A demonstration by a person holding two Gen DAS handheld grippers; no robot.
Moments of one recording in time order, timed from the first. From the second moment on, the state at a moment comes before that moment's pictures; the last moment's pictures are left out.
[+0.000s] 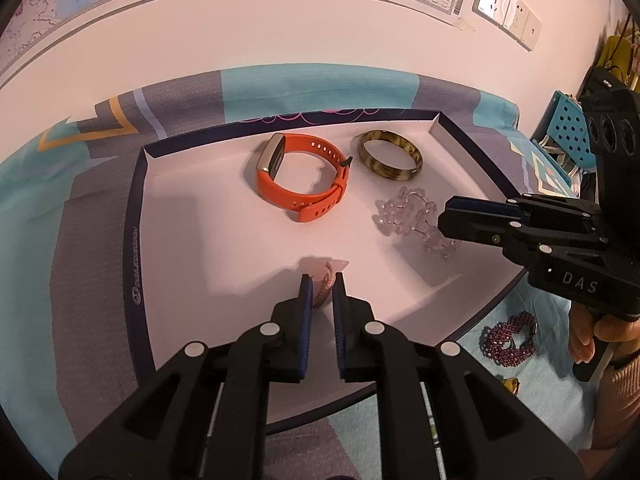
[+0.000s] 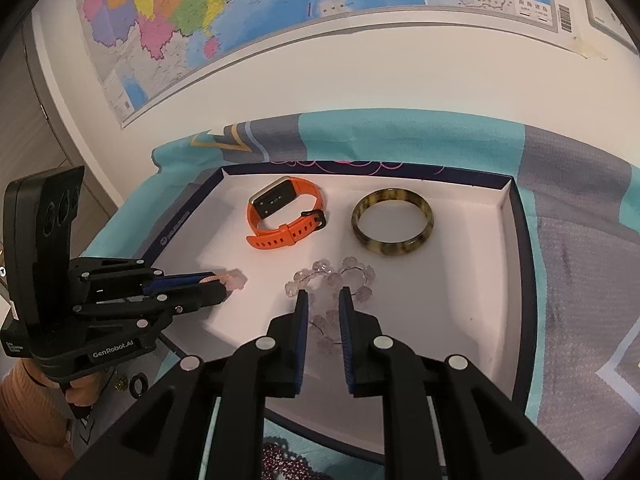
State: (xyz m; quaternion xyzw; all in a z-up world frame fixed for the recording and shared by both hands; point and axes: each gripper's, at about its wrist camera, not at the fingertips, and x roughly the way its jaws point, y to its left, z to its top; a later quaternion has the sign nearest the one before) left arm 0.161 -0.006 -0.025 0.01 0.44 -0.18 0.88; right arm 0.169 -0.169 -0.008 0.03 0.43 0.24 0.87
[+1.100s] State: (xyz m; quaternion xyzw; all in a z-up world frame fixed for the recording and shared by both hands) left arm 0.092 0.042 0.012 -0.01 0.37 -0.14 0.92; right arm 0.121 -0.202 0.021 0.05 0.40 0.25 0.88
